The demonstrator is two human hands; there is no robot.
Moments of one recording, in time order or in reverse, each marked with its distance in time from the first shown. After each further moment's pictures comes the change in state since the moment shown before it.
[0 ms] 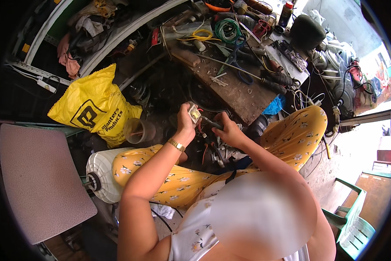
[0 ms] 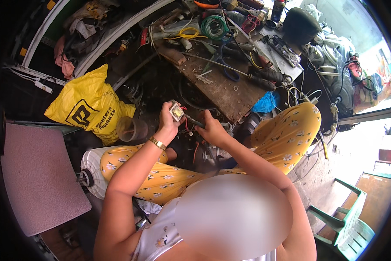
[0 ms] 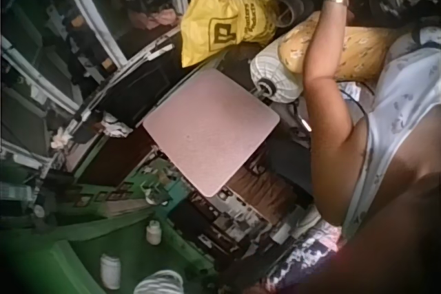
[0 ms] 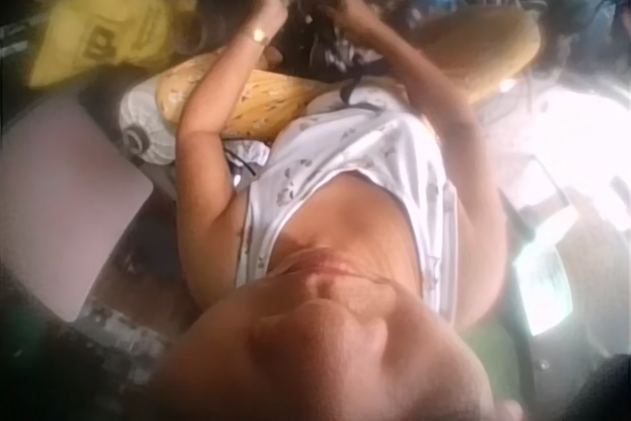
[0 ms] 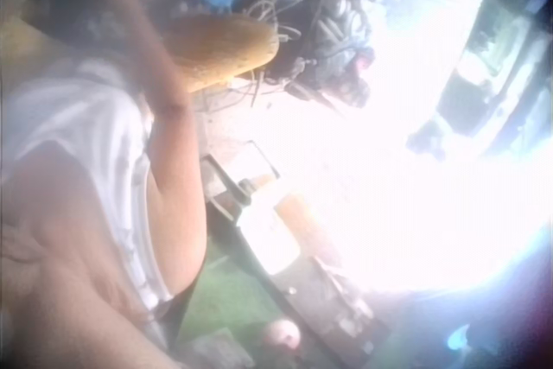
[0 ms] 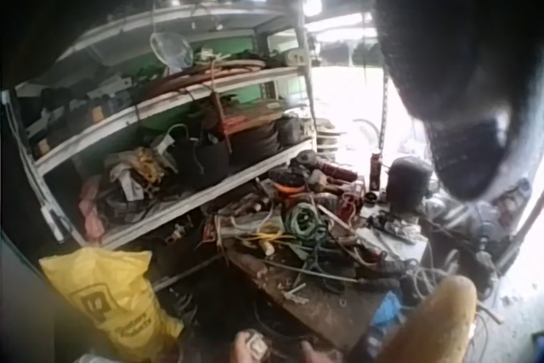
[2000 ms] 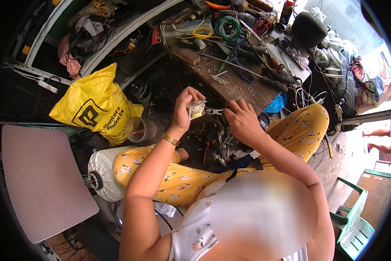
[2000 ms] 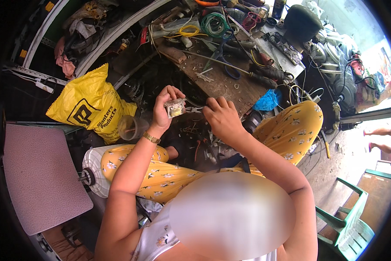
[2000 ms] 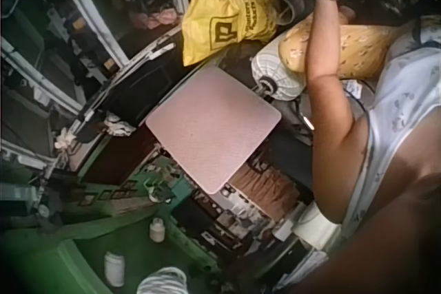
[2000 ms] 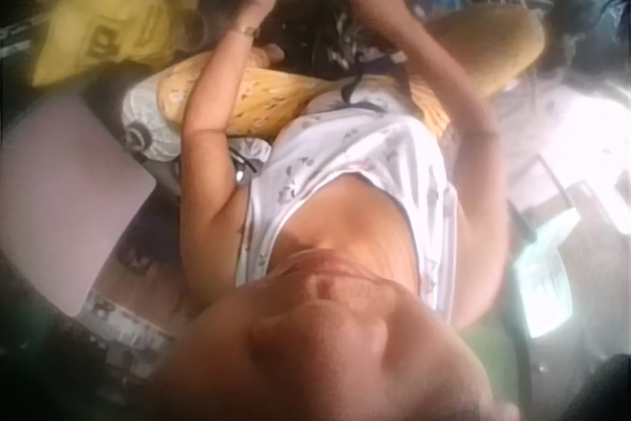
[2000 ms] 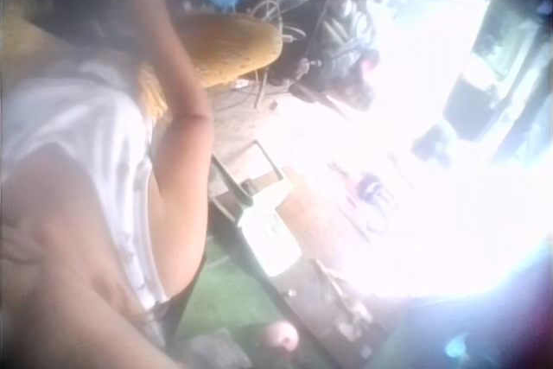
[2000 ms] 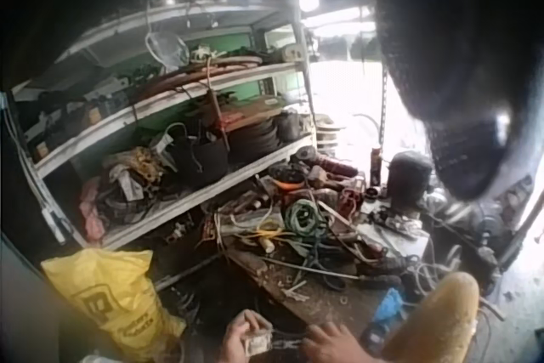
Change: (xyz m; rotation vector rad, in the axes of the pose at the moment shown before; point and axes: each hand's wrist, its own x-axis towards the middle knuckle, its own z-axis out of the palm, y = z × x) left_hand -0.012 0.047 0.012 0.227 -0.617 0.421; right_hand -0.013 -0.041 -0.050 -0.916 0.244 -0.524
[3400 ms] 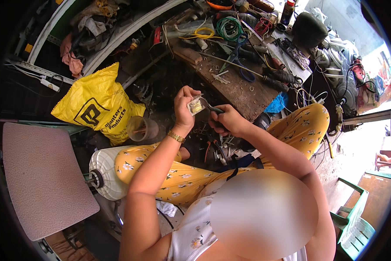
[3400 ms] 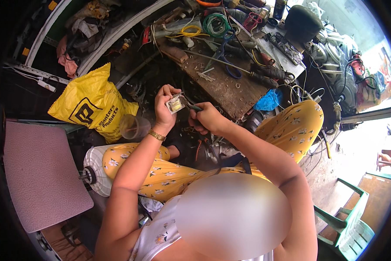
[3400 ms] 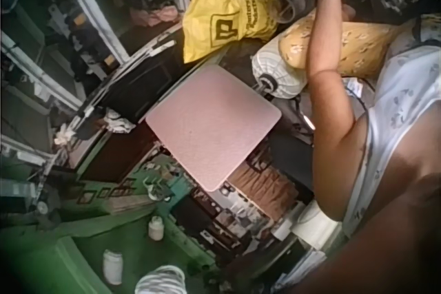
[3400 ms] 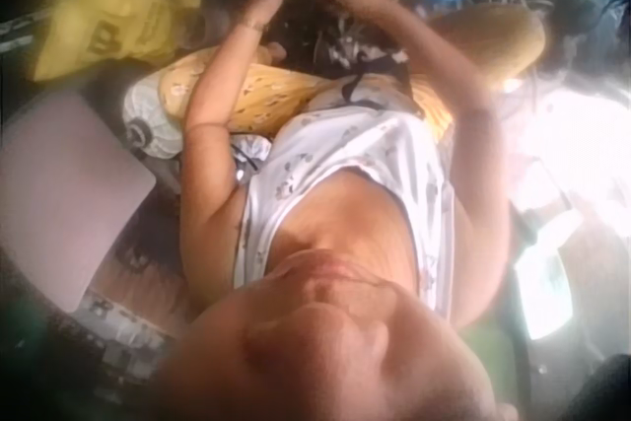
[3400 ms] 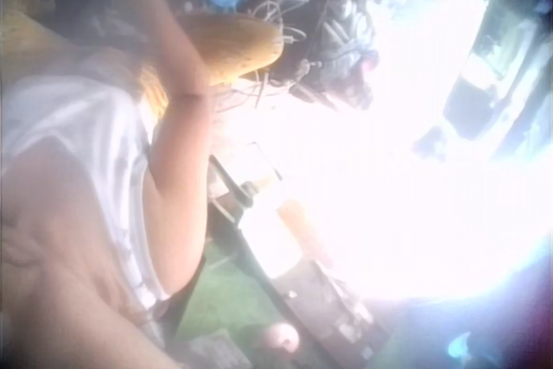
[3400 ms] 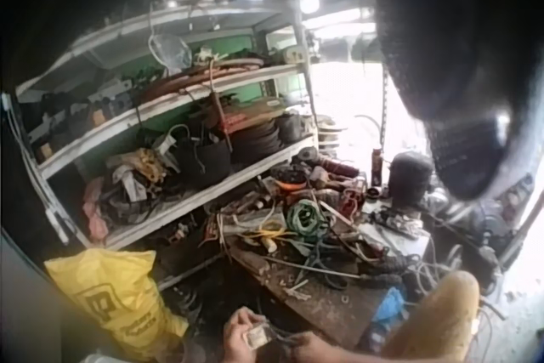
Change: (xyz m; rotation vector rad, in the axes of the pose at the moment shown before) left_hand 0.004 -0.019 0.000 -0.134 0.245 0.186; right_hand 0.037 -0.015 0.019 1.621 -0.503 0.800
